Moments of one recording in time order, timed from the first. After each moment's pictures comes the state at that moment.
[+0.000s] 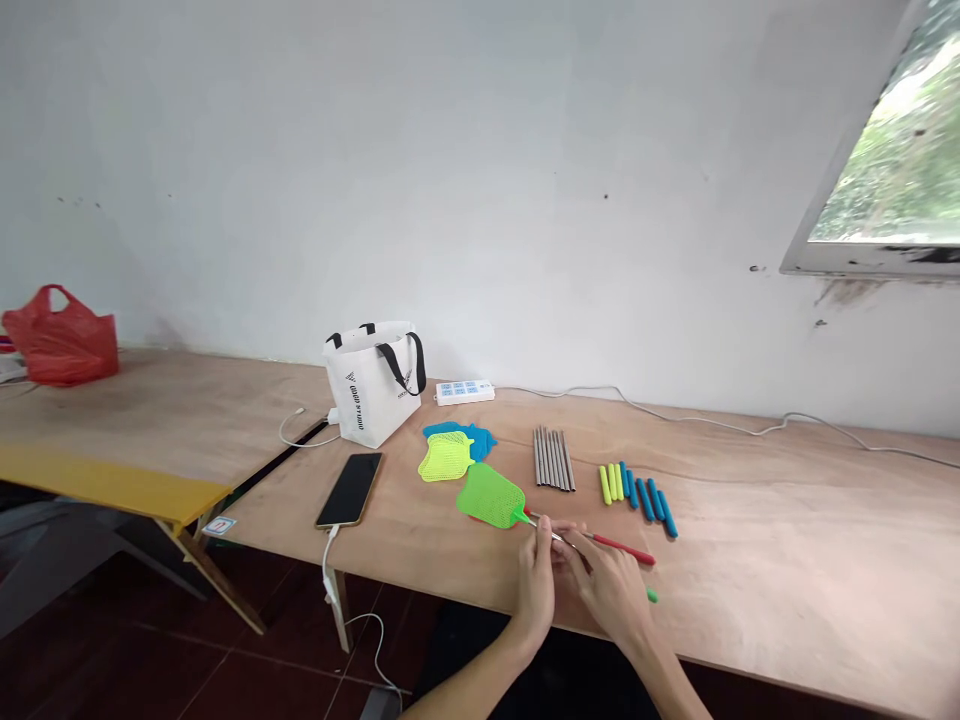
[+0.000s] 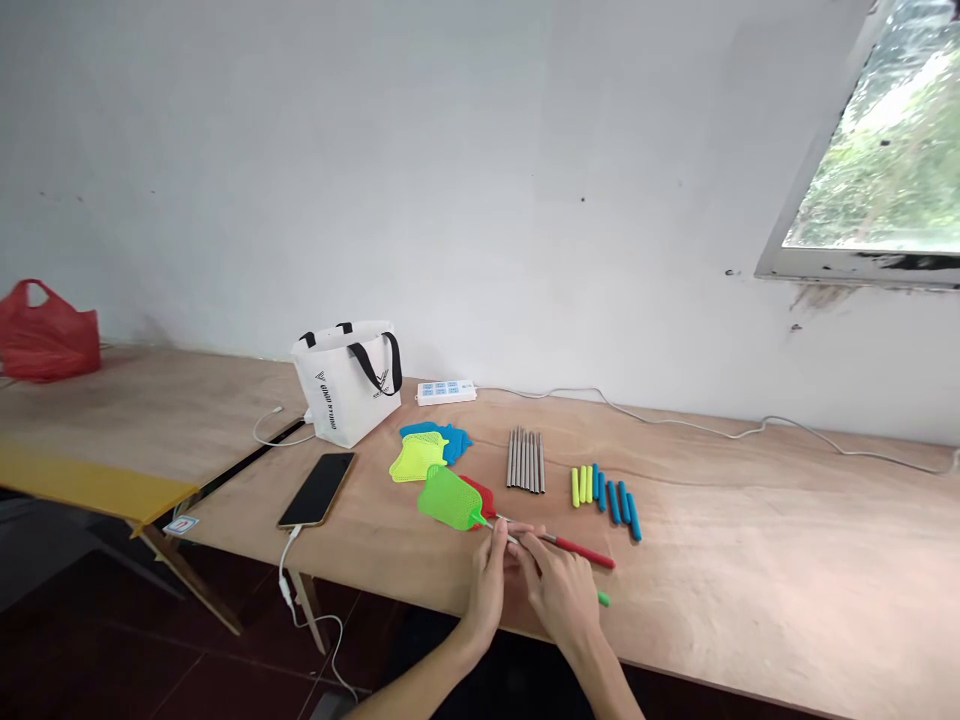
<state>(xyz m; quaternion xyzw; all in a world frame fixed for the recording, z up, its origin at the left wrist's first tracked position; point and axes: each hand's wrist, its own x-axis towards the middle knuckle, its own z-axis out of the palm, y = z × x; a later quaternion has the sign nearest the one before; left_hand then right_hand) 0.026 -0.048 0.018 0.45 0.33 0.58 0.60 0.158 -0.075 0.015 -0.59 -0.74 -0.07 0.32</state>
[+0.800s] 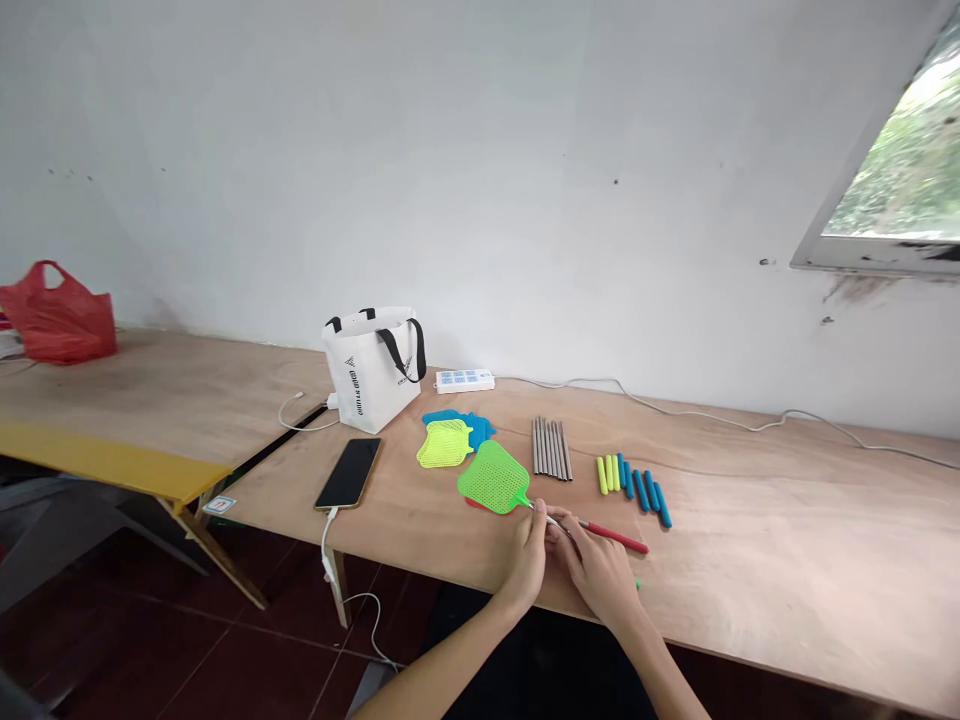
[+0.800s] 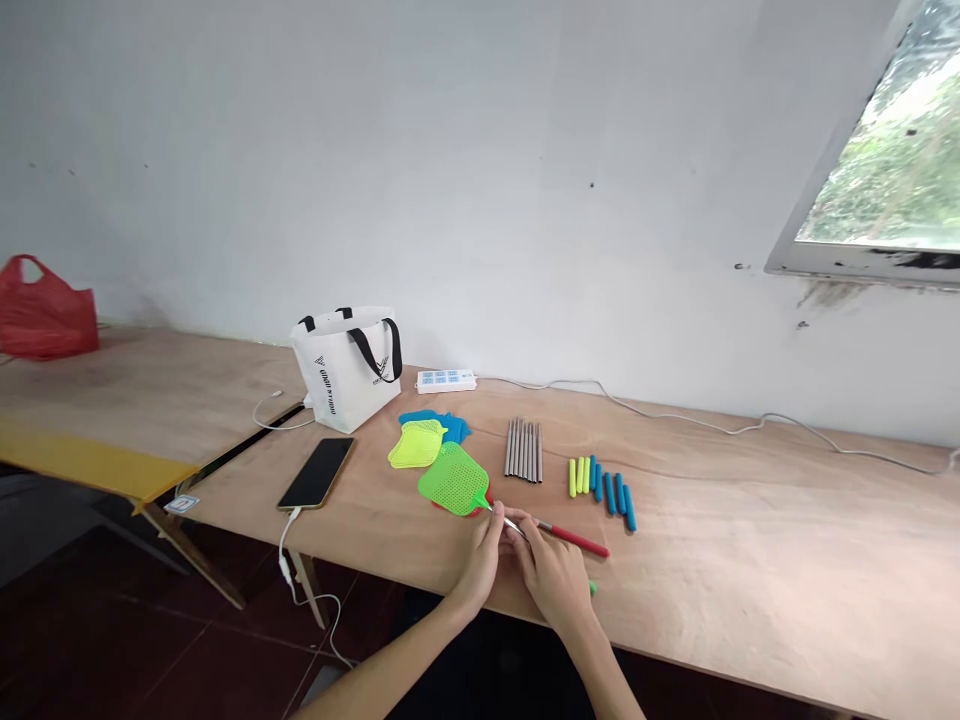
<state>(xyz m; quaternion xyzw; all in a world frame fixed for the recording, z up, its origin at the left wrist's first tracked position) 0.029 -0.044 0.003 0.45 0.34 0.53 0.63 0.157 -0.071 0.004 -0.58 -0.76 -0.06 0.28</state>
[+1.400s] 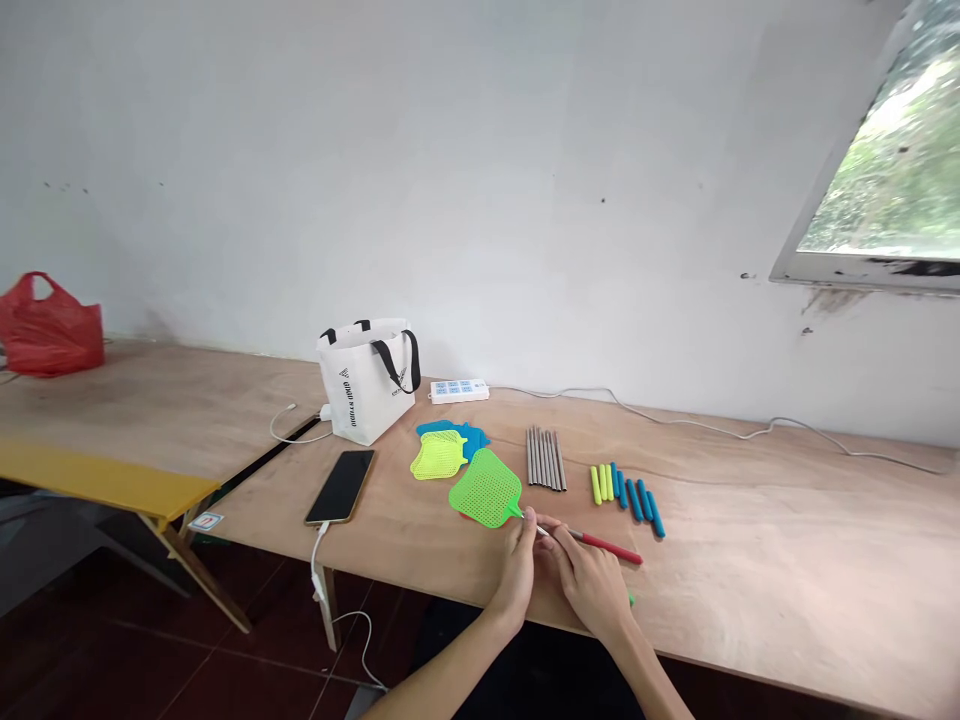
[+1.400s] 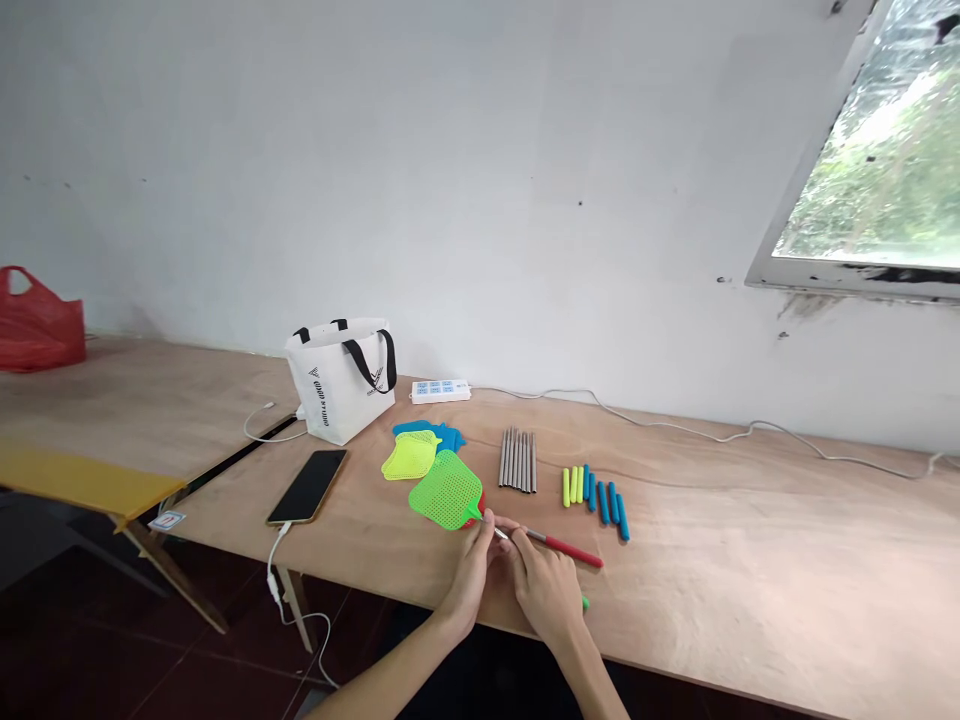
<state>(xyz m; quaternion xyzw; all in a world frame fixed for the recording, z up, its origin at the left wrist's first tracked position) 0.027 -0.047 0.009 0.40 0.33 0.56 0.64 0.153 -0.068 0.001 -0.59 -0.76 -0.06 0.27</state>
